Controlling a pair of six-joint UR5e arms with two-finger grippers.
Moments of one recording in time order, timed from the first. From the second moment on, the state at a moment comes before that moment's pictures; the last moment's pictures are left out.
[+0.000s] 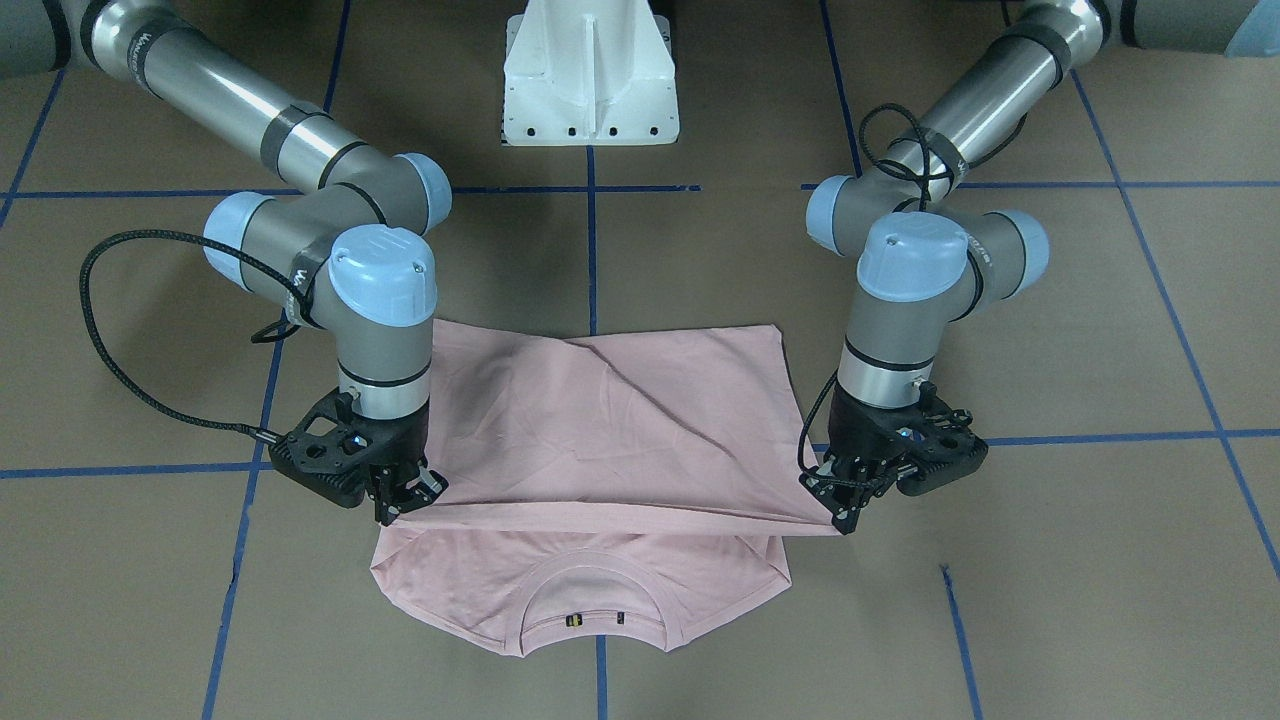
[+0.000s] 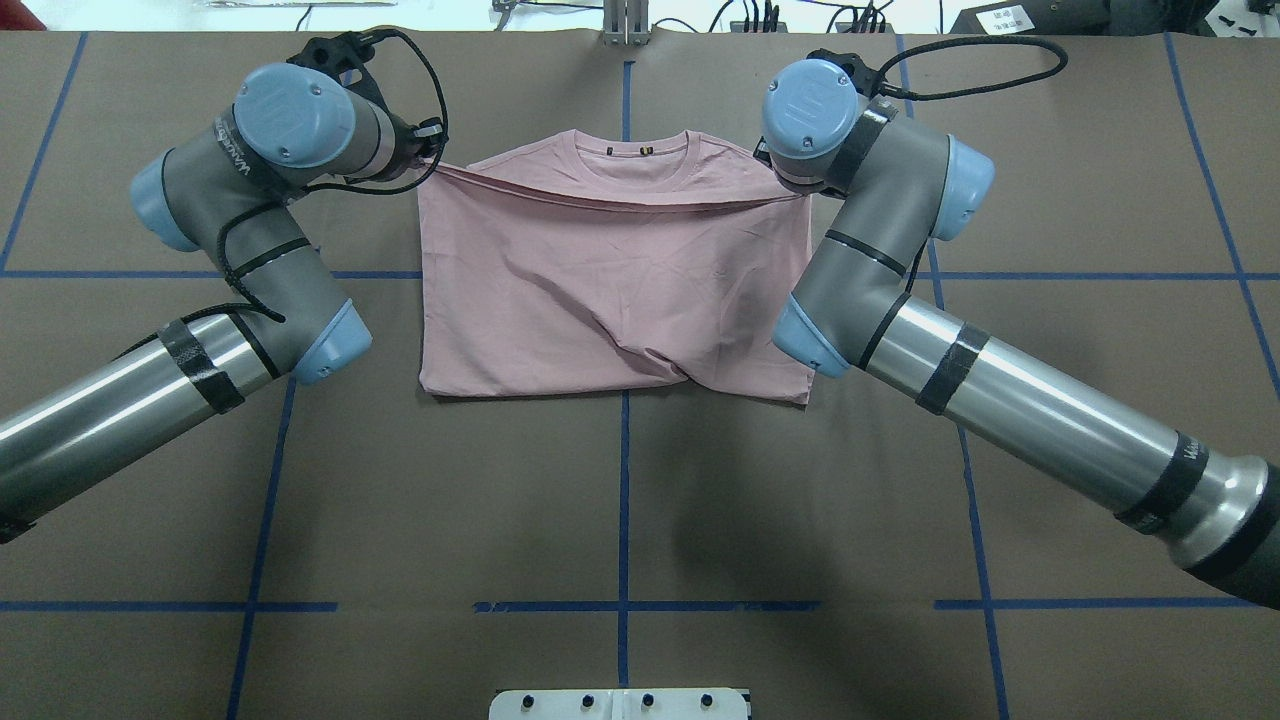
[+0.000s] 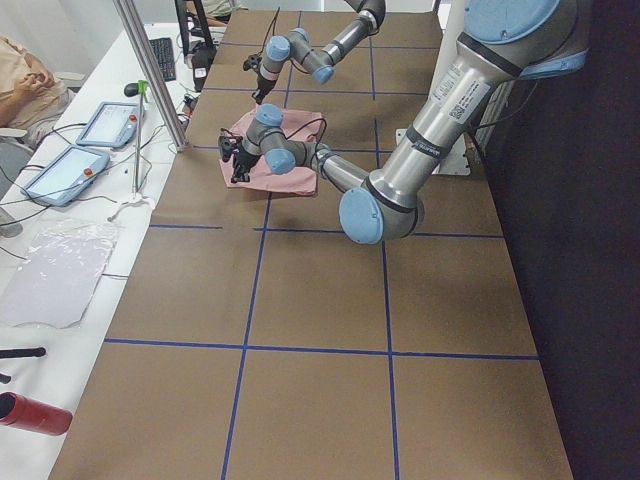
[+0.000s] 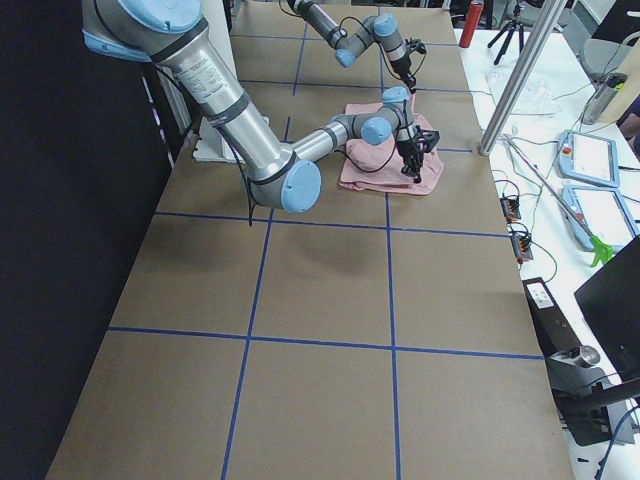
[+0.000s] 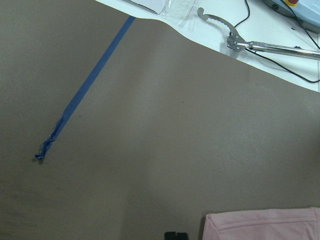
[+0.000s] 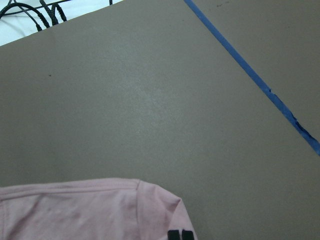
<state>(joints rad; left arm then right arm) -0.80 -2.25 -1.28 -2.12 -1.64 -1.44 0.75 -0.77 1.19 -1.36 1.58 1.51</state>
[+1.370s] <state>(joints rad) -0.81 -2.23 -1.25 -2.27 -1.65 -1.44 0.75 -0.91 1.41 -1.28 1.63 1.51</state>
